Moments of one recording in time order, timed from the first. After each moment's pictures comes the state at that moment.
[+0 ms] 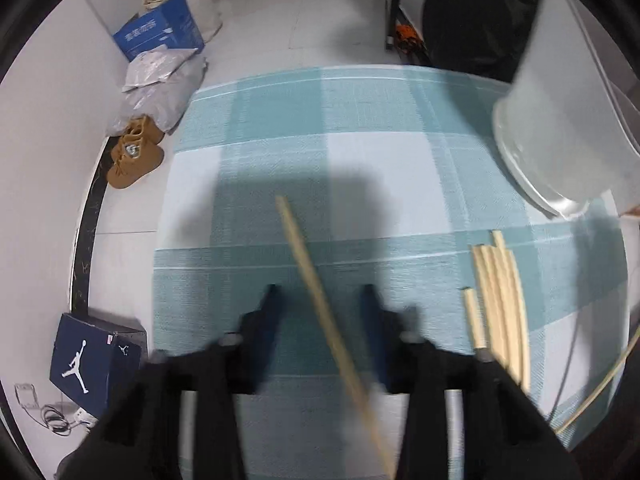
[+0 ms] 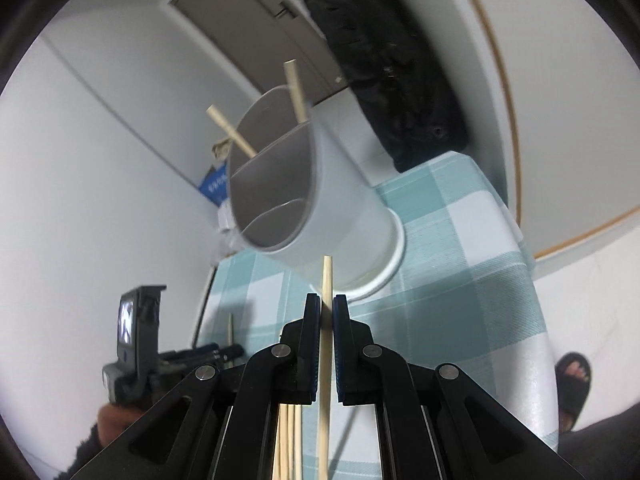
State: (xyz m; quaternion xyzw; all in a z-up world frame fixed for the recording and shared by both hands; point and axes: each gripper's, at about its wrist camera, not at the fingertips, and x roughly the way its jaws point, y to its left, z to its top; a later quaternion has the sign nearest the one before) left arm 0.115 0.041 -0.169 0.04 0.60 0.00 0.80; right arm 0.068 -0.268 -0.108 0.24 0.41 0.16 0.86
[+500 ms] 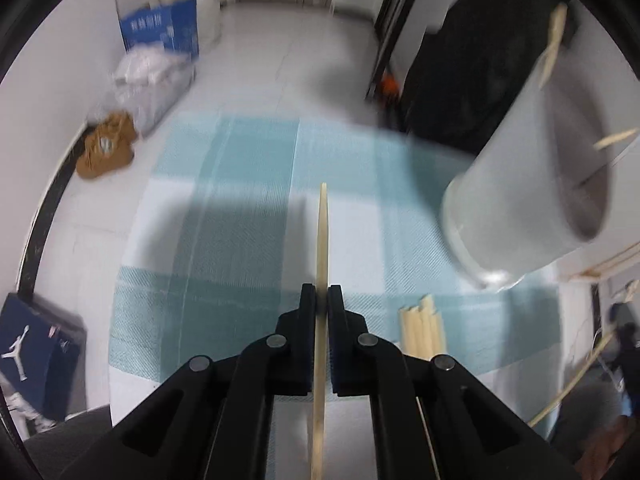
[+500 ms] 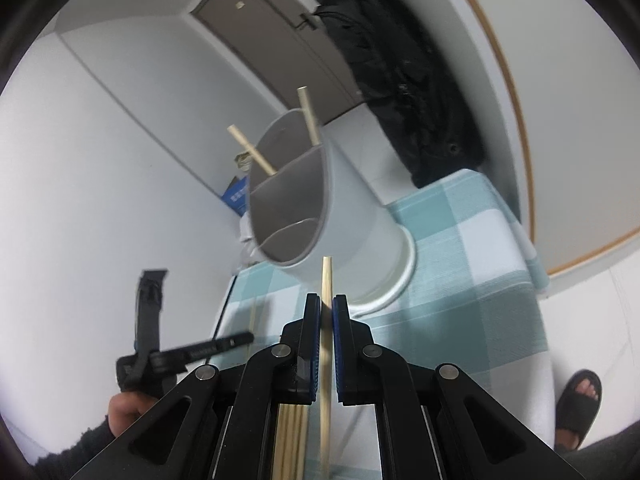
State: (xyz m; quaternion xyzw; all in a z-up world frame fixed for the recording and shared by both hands) left arm 0.106 0.060 -0.136 -0.09 0.52 -0.04 0.85; right arm 0.063 -0.273 -0.098 0.24 0.38 0.21 0.87
